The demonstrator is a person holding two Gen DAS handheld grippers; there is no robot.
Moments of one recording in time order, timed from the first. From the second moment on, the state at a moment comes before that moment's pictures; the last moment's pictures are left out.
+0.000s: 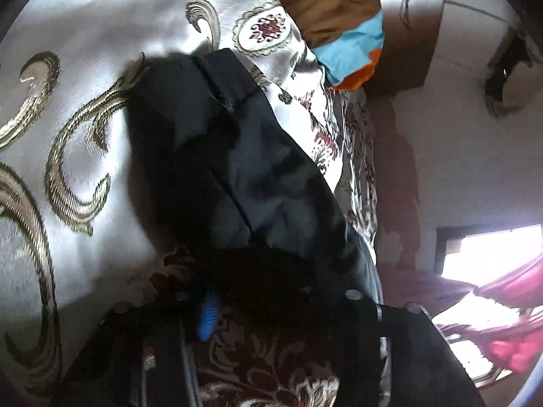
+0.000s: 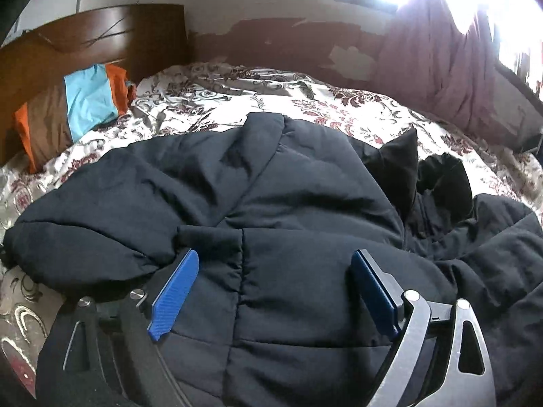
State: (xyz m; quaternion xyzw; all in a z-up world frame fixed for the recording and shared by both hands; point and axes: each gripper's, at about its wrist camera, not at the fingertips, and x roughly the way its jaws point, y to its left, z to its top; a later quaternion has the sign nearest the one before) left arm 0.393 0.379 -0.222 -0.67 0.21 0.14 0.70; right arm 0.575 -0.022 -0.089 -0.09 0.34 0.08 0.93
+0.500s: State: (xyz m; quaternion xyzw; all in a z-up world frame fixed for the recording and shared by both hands) left arm 0.380 0.319 -0.038 -0.36 0.06 0.13 0.92; right arm 0.499 -0.067 -0.017 -0.09 0.25 0.11 0.96
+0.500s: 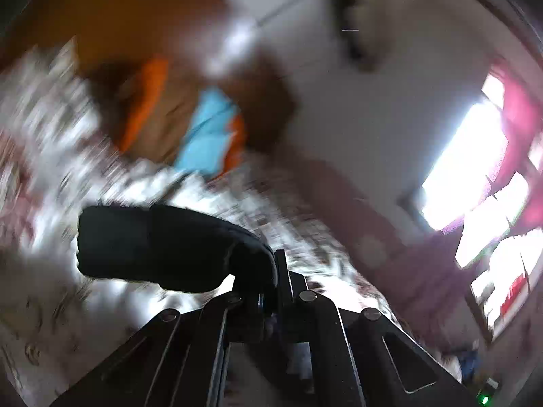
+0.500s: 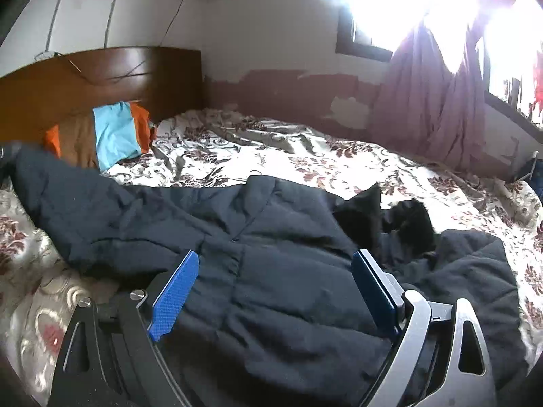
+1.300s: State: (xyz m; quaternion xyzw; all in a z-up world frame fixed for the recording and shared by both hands) left arm 0.418 -0.080 -0.048 0.05 0.28 -0.32 0.90; right arm 0.446 -0.329 -0.070 0.17 0.34 0.04 0.93
